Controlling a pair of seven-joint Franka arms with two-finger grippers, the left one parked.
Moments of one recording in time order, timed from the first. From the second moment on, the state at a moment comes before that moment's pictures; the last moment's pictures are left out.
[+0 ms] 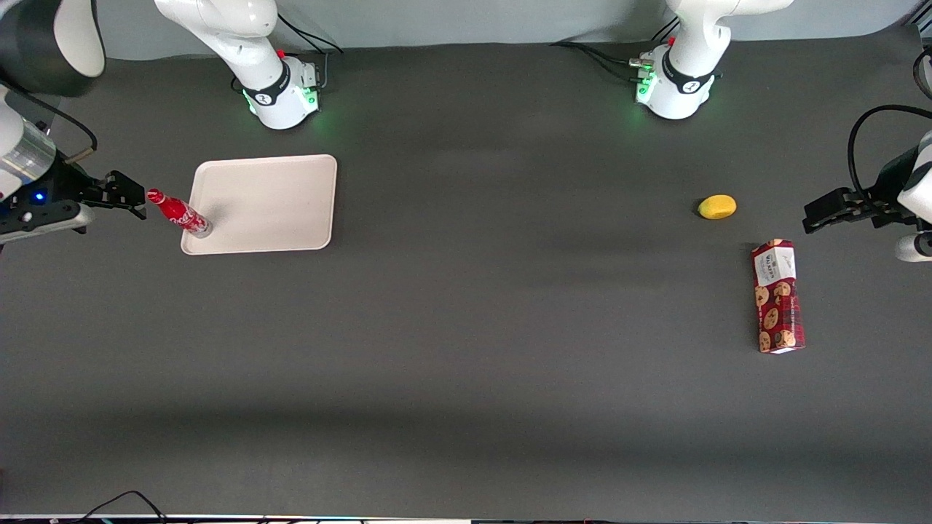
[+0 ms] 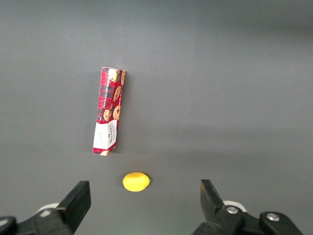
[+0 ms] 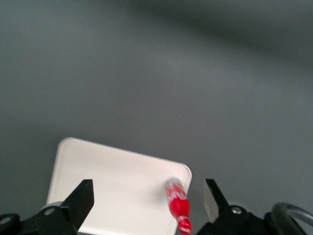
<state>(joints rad) -0.27 -0.15 0.22 -1.90 -0.03 1.83 -0.32</state>
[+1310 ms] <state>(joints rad) 0.02 -0.13 -0.04 -1.83 0.00 1.75 -0.05</state>
